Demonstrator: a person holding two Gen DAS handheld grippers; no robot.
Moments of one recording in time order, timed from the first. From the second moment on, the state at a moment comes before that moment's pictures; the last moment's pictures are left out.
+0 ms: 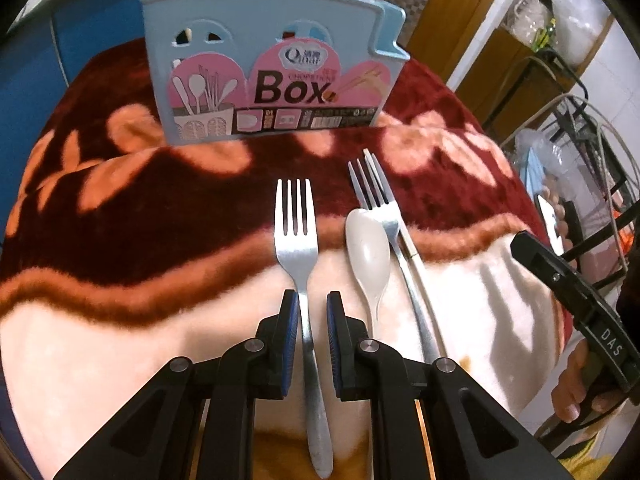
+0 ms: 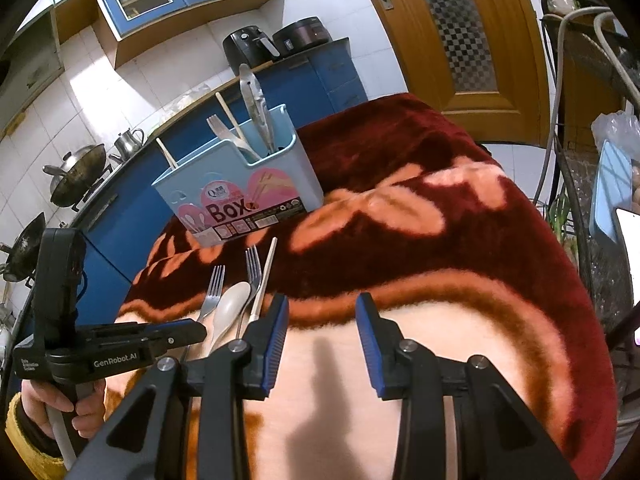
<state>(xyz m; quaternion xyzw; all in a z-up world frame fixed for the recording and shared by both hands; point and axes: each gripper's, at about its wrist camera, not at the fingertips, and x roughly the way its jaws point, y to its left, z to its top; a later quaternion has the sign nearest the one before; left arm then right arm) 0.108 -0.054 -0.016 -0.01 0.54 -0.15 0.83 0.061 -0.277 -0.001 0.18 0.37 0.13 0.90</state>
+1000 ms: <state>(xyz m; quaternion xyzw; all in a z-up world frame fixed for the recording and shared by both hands) 0.093 -0.018 0.007 -0.08 0.43 -0.20 0.88 0.071 -0.269 -0.014 0.17 0.39 0.12 0.90</state>
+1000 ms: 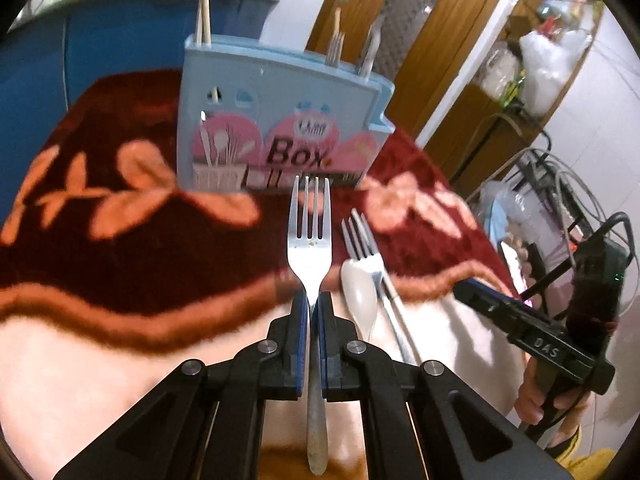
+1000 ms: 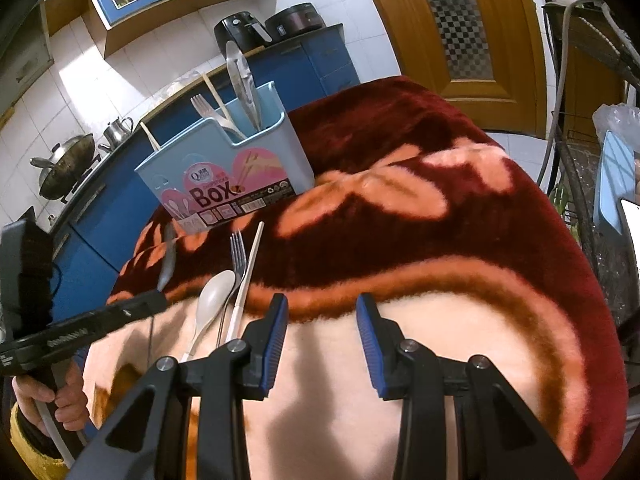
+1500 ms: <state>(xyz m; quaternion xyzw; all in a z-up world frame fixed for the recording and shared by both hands) 0.071 0.002 0.026 -0.07 0.31 -0.18 0.93 0.084 -0.250 -0.009 0.15 0.41 0.12 0.89</state>
